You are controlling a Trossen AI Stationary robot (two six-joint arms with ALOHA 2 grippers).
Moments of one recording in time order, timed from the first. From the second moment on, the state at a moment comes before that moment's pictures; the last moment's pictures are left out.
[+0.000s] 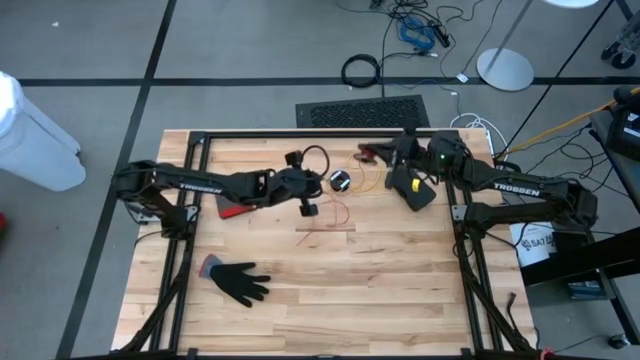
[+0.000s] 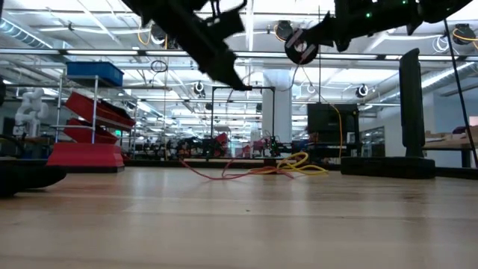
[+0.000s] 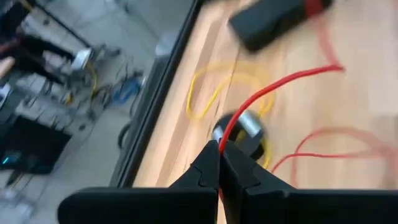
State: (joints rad) left arm 0.09 1.60 1.07 -0.07 -0.46 0.29; right arm -0.40 0.97 0.67 0.25 -0.05 -0.17
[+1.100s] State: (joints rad) left arm 0.14 1.62 1.07 -0.18 -0.24 0.19; right arm -0.38 0.97 0.67 0.16 0.11 -0.20
